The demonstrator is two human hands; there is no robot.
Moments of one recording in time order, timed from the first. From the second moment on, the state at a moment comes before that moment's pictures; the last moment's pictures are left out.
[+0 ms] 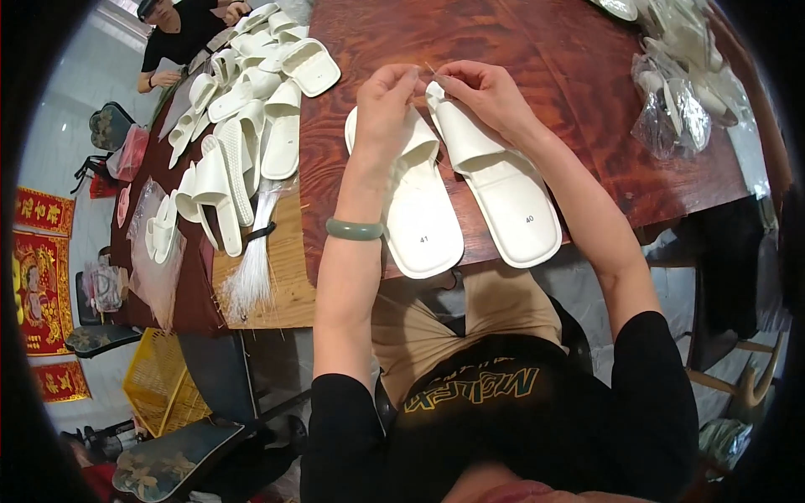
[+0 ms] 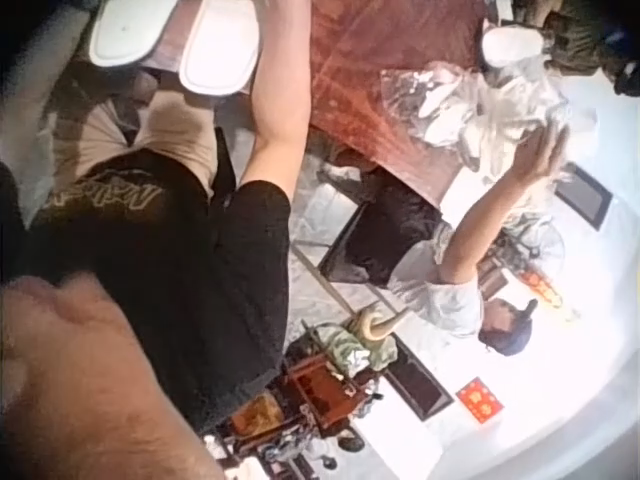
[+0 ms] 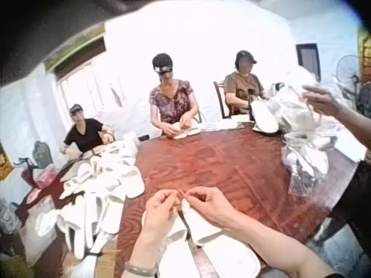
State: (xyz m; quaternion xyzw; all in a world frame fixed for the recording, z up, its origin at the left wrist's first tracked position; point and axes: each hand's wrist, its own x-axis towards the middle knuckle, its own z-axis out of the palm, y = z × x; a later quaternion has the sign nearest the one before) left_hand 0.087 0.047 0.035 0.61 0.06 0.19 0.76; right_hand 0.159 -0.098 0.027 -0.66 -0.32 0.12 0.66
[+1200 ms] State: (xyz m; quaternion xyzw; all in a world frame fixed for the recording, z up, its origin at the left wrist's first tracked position) left_hand 0.092 0.050 0.021 0.74 0.00 0.21 0.63; right_hand 0.157 -0.095 0.023 -0.72 -0.34 0.04 0.60
